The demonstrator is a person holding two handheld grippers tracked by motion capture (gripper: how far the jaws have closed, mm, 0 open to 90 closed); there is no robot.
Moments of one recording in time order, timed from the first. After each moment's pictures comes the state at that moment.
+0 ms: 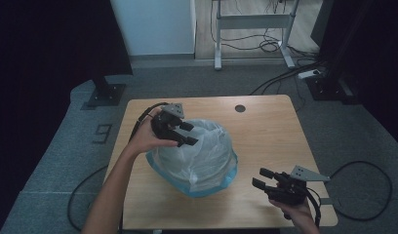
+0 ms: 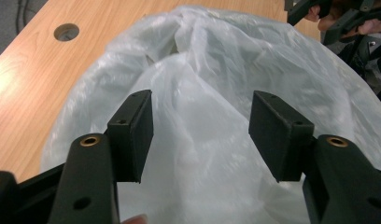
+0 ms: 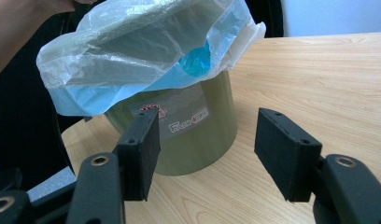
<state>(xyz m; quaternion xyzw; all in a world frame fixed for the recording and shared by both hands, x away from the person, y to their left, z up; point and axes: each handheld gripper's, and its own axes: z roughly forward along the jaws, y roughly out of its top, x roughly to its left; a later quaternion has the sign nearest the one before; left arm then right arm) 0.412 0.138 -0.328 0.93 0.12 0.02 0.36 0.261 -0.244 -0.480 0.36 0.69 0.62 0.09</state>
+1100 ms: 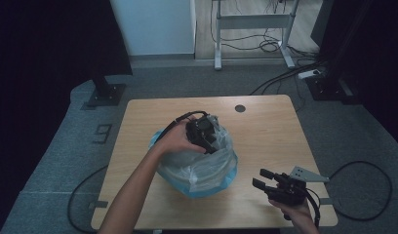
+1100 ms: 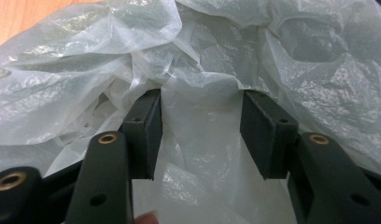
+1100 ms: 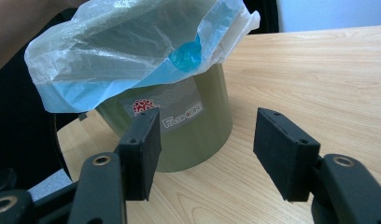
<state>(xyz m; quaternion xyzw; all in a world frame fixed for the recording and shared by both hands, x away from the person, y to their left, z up) 0.418 0.053 -0.364 0.97 0.07 -0.01 0.23 0.261 -0.245 -0.486 0.37 0.69 0.62 0.09</state>
